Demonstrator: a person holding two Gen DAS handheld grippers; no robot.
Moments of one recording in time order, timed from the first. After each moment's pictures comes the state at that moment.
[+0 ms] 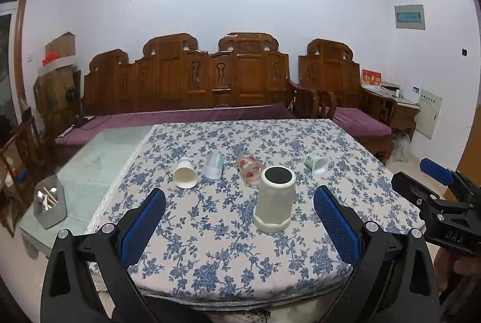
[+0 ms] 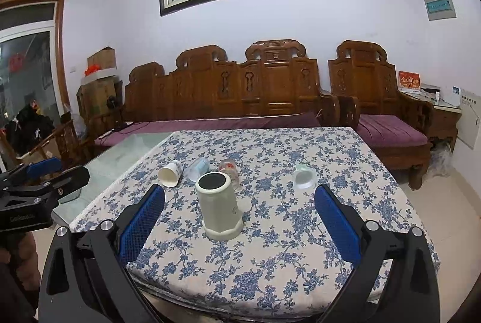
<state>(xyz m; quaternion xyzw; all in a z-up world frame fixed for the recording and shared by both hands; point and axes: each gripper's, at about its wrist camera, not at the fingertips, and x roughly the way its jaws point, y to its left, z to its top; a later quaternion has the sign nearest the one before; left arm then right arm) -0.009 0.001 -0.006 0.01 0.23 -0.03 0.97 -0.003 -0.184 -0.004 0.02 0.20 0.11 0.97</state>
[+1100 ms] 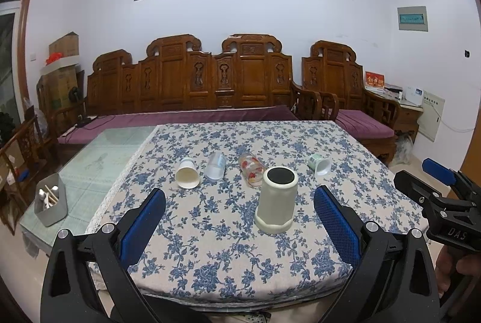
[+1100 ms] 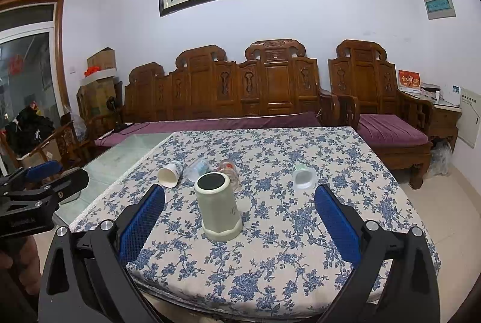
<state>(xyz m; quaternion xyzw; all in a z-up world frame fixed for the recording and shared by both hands) -0.011 0.000 -0.005 0.01 0.22 -0.02 0.97 -0.001 -0.180 -0.007 0.02 0.20 0.11 0.97</state>
